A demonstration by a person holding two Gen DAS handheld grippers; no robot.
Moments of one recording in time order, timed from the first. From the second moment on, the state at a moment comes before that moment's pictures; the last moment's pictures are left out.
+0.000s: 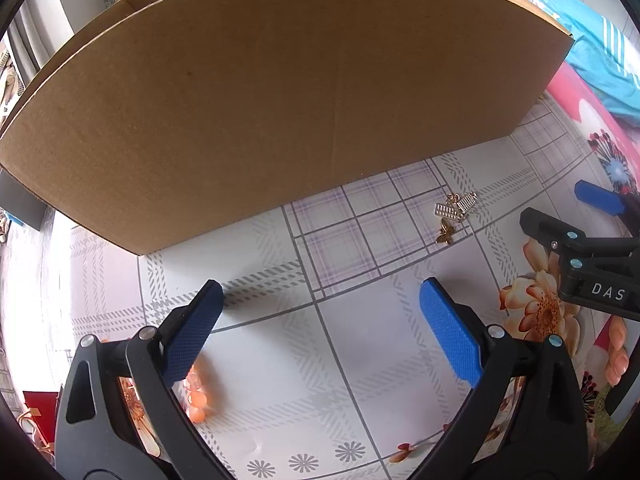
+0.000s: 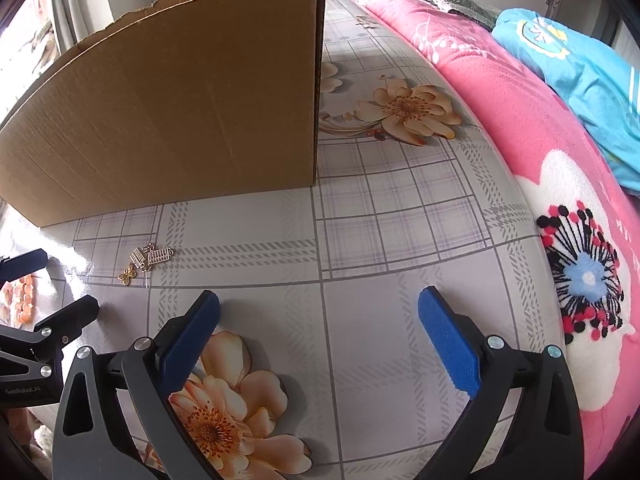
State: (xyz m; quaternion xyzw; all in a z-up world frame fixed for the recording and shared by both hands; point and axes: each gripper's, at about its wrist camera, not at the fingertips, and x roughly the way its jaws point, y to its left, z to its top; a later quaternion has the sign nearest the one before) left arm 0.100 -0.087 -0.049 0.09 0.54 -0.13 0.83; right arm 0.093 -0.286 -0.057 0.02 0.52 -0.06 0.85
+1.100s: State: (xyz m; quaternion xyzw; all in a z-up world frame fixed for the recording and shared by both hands) left arm 0.107 -0.096 -0.049 0.08 0.53 -0.13 0.83; right arm 0.089 -0.285 -0.057 0.02 0.51 -0.07 0.85
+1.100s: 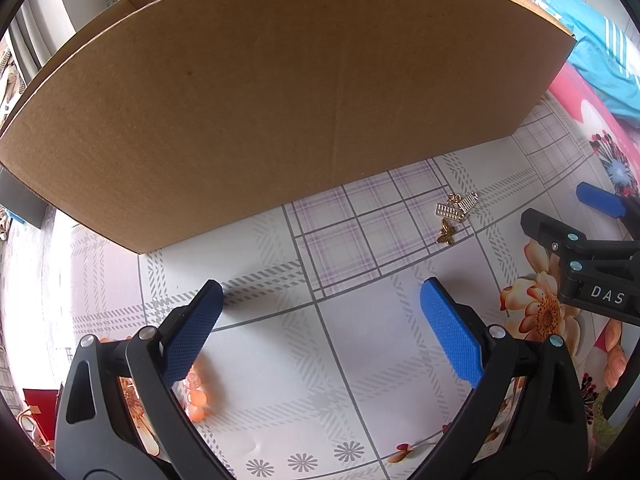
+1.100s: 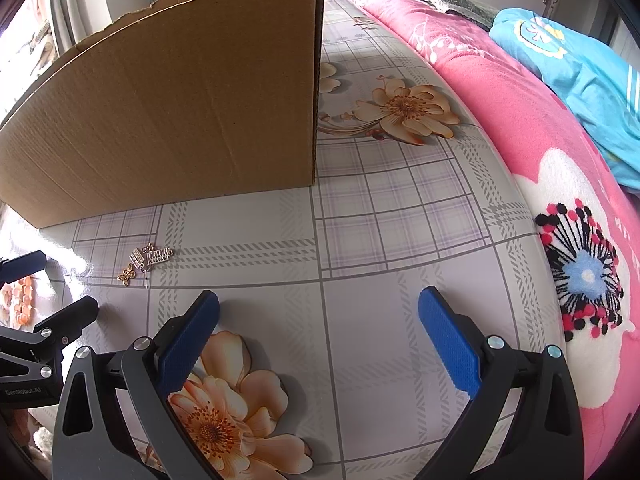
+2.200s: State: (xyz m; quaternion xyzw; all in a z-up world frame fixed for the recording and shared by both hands) left arm 0.086 -0.108 -0.027 0.09 0.44 -0.24 0.86; right arm 0.075 -0.280 -0.055 0.01 0.50 -0.05 0.87
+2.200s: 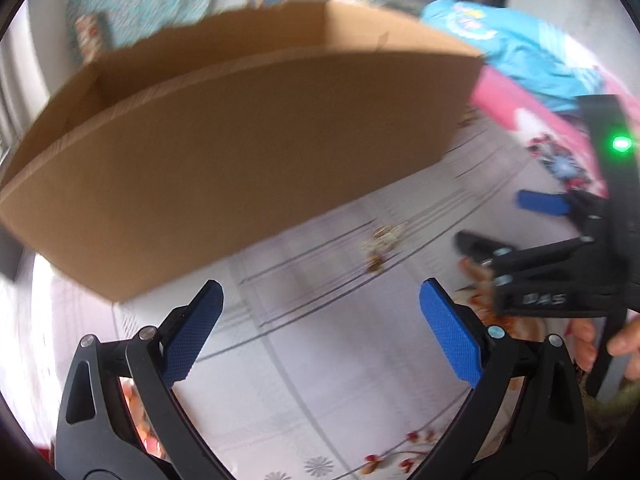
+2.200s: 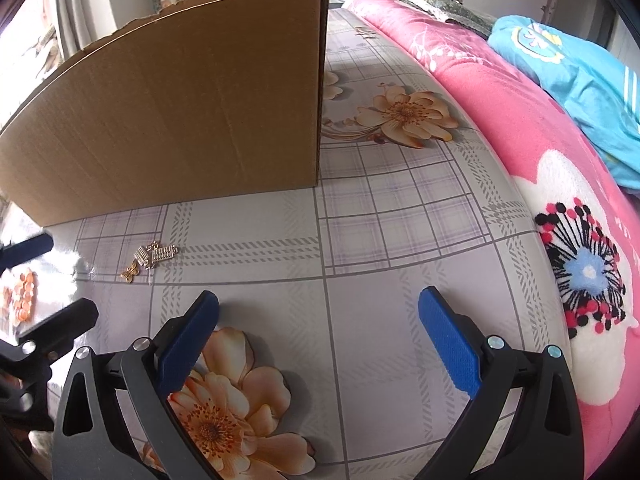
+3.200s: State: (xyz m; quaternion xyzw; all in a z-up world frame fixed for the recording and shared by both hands) left arm 0.081 -0.149 -0.042 0.15 0.44 -0.30 0.83; right arm 0.071 -0.297 -0.048 0.06 0.49 0.00 0.87
